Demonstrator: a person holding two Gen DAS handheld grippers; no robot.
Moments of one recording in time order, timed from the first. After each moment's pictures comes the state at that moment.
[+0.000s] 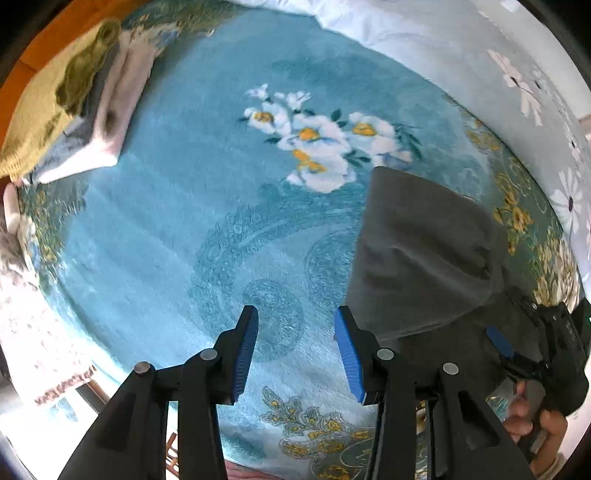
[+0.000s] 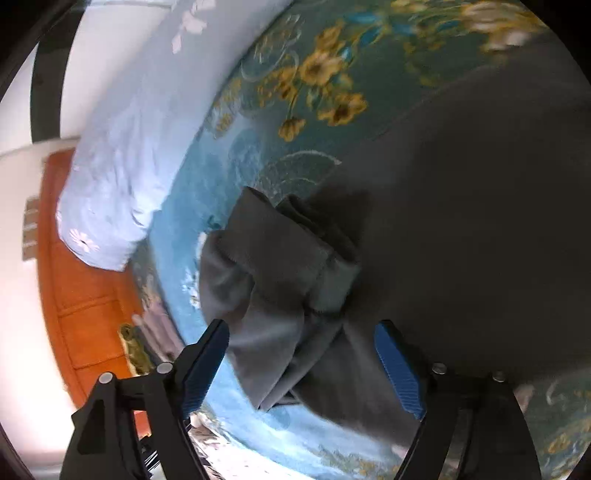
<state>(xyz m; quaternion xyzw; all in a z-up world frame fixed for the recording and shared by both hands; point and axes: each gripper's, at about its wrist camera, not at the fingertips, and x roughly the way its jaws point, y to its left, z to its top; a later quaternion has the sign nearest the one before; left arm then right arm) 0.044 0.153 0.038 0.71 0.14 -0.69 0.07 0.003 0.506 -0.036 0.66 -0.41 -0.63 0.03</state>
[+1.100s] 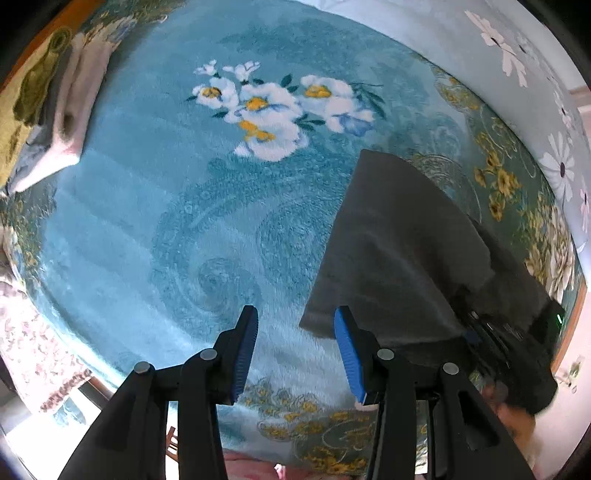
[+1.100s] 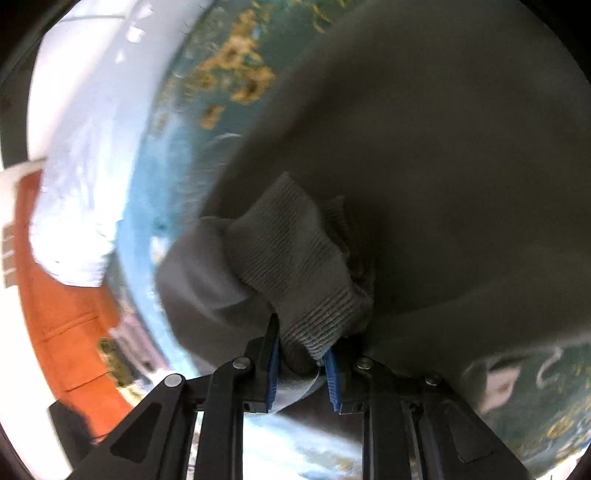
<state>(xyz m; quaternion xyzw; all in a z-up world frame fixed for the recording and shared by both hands) 0.032 0.200 0.034 0.74 0.09 -0.66 0.00 0.042 0.519 -0.071 0.68 -0.41 -0.61 -0.03</state>
